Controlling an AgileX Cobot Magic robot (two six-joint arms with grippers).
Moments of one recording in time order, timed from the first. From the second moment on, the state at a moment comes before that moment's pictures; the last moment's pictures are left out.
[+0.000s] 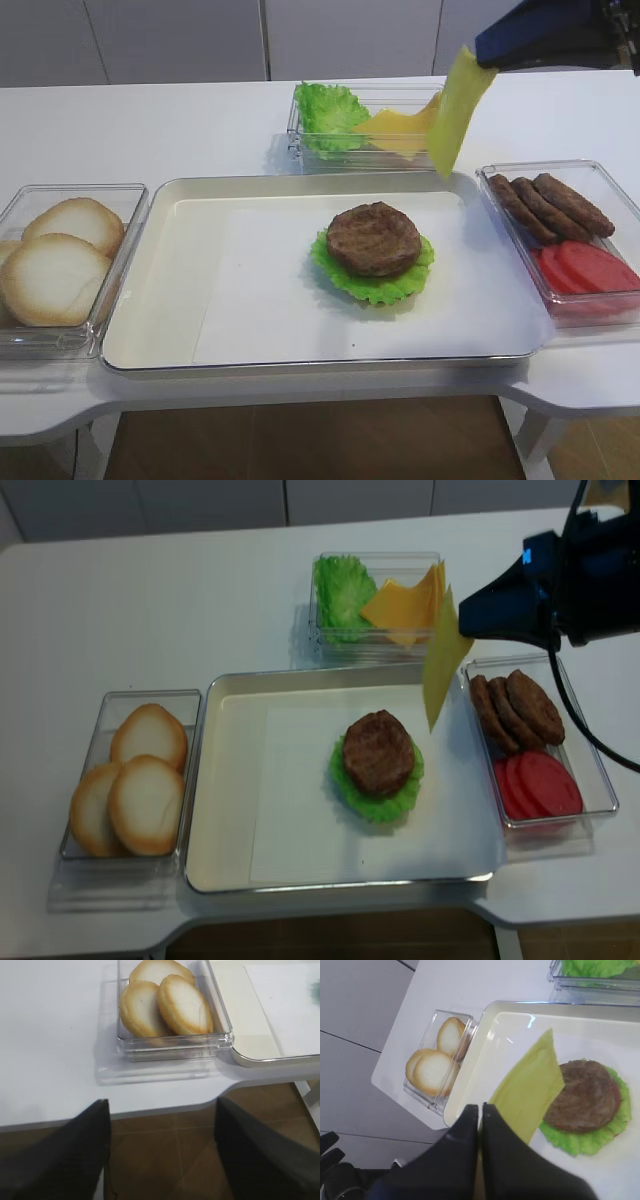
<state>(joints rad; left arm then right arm) -0.03 -0.02 -0.49 -0.01 1.18 -0.08 -0.01 1.35 -1.15 1.10 1.18 -0.60</state>
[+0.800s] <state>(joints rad) -0.03 -0.02 -0.49 -0.01 1.18 -0.08 0.26 1.50 -1.15 1.12 0.98 -0.65</state>
